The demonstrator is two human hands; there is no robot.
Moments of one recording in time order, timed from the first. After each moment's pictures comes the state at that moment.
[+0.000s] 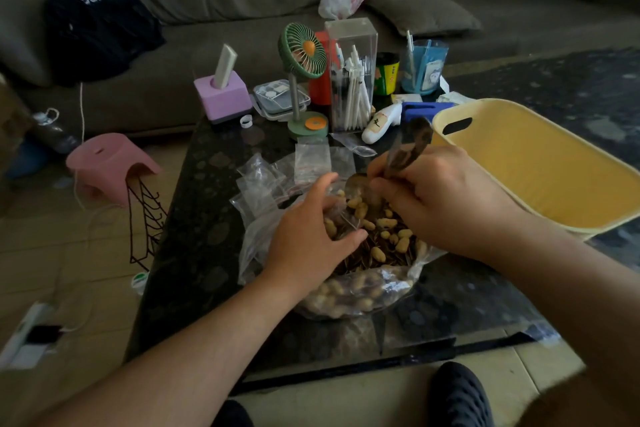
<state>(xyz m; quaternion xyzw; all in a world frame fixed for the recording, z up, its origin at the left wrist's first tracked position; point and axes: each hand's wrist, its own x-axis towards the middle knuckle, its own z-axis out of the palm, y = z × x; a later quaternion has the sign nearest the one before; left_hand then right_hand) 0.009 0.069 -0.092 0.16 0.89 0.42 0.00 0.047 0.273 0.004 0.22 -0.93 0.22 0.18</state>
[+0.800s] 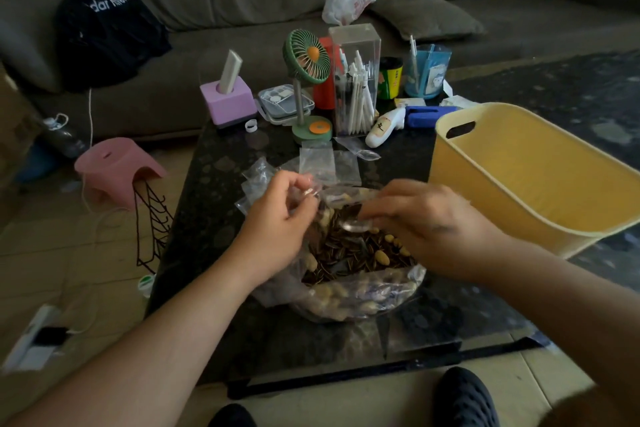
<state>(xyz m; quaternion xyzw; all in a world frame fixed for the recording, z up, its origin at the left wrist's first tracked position) -0.009 0.031 -0.066 0.15 0.84 0.52 0.03 0.048 0.281 -0.034 0.26 -0.93 0.22 0.10</state>
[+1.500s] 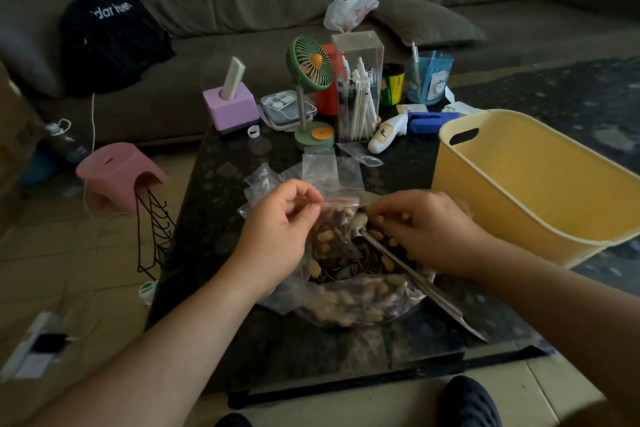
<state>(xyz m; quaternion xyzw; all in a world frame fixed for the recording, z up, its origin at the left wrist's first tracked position) 0.001 0.035 -0.058 0.12 0.81 0.57 0.01 0.029 0.279 -0.048 0.12 -0.94 0.30 0.04</state>
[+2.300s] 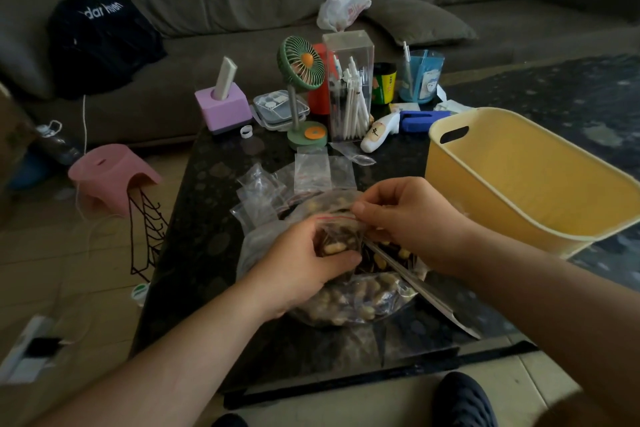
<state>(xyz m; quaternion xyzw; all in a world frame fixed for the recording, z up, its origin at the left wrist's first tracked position) 0.015 0.055 -0.075 0.17 0.80 0.54 0.19 0.032 0.256 -0.031 -0.05 -0.80 0.59 -0.07</state>
